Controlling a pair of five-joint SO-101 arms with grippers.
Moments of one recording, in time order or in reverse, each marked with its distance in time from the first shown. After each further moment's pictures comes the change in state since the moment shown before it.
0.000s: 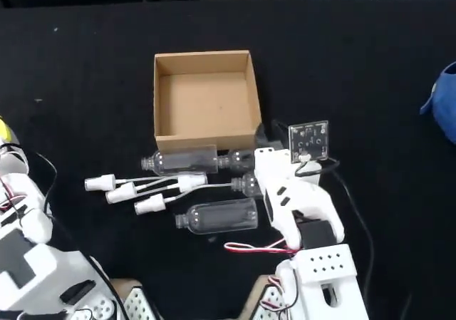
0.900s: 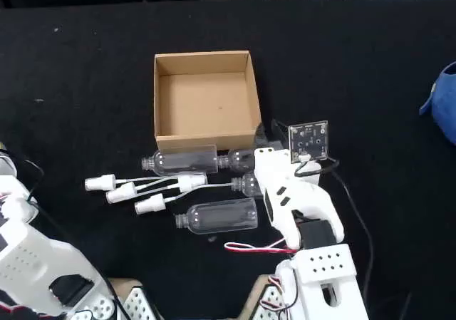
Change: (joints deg) left arm -4.5 14.9 -9.8 -0.3 -8.1; right arm 0.0 0.0 0.0 0.0 0.0
